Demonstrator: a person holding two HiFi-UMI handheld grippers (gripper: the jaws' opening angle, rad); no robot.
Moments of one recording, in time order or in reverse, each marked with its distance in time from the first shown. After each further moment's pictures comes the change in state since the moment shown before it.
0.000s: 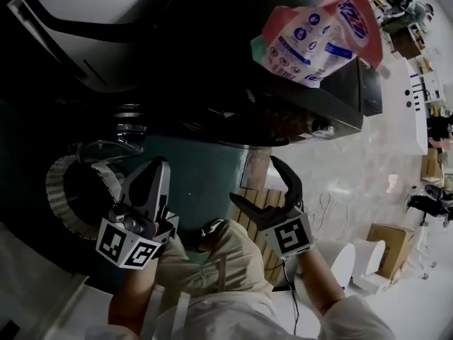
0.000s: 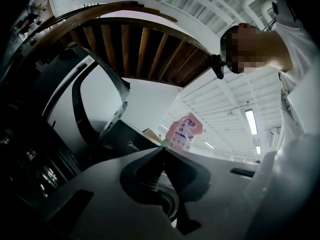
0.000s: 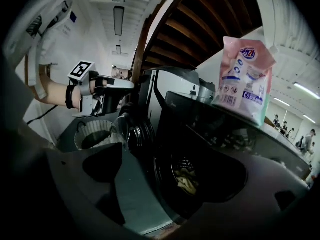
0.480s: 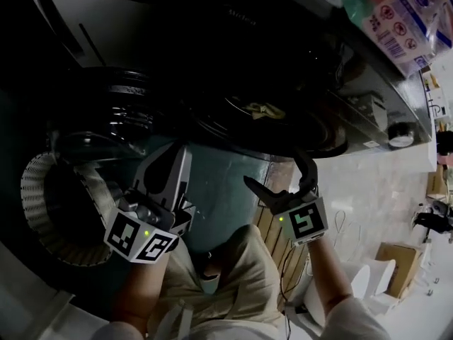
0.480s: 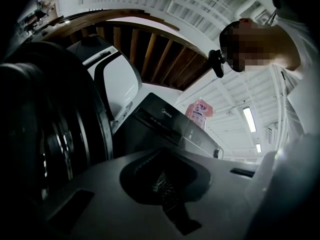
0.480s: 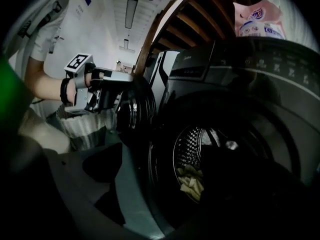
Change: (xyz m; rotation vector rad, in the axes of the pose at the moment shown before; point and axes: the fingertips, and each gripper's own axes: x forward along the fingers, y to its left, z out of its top) left arm -0.004 0.127 -0.147 0.011 -0.101 -0.036; right arm 0.162 0.010 -0.139 -0.118 -0.011 -0.039
